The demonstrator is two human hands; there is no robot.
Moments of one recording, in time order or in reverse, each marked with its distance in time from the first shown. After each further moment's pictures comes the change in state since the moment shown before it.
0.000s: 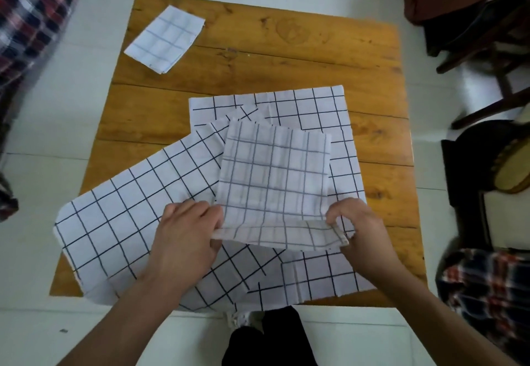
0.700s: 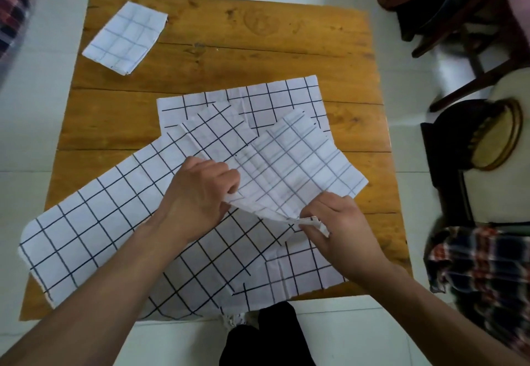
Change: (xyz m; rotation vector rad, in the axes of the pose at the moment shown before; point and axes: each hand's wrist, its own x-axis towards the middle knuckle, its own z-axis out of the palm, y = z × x) left_hand 0.087 0.019 -0.002 0.016 -0.010 0.339; right_hand -0.002 -0.014 -0.005 -0.194 -0.005 -0.127
